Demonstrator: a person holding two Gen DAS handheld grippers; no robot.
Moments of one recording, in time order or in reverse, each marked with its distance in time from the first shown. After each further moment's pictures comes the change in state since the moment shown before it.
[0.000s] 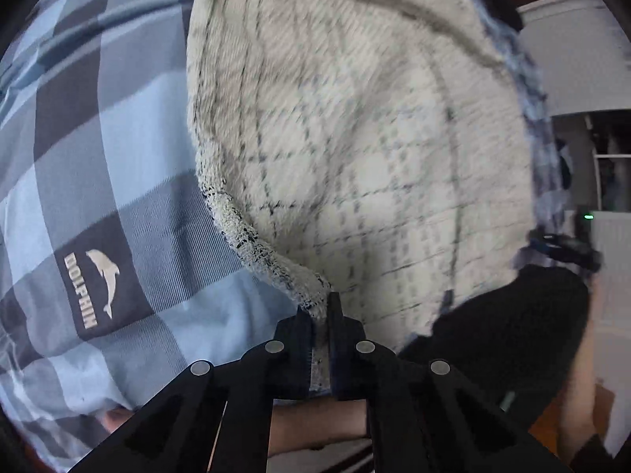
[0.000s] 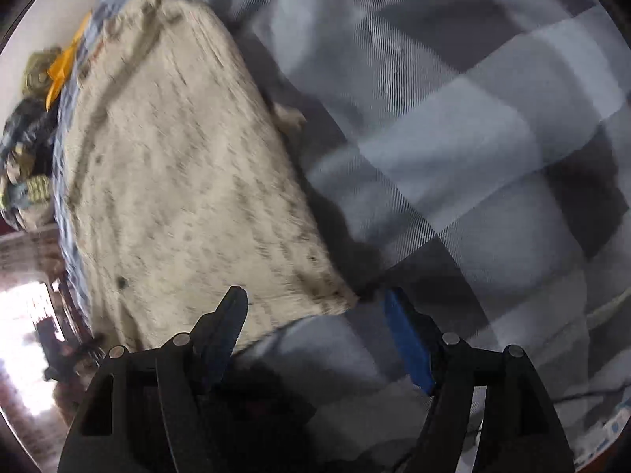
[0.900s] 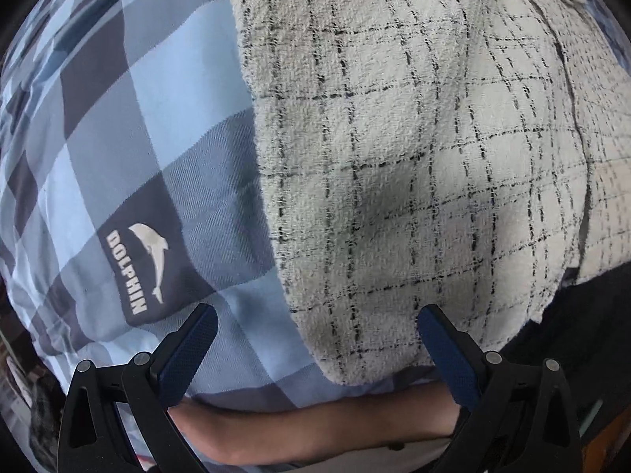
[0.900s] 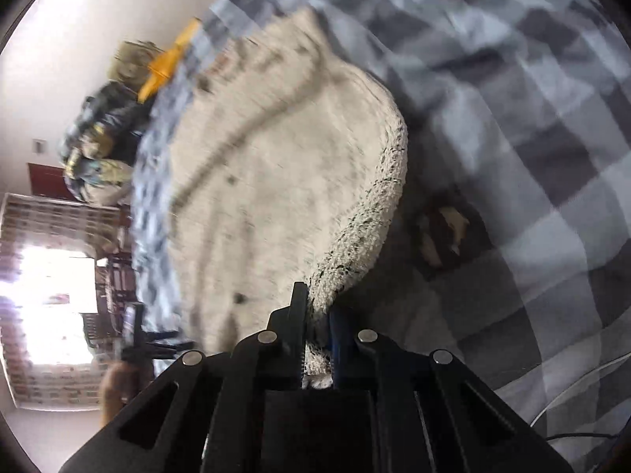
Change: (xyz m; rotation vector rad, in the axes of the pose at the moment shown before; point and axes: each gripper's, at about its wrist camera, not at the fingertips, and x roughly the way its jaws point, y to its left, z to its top) left arm 0.044 -0.012 0.024 -0.008 0.213 0.338; right arm -0.131 0.096 -0.012 -0.184 -0.195 0.243
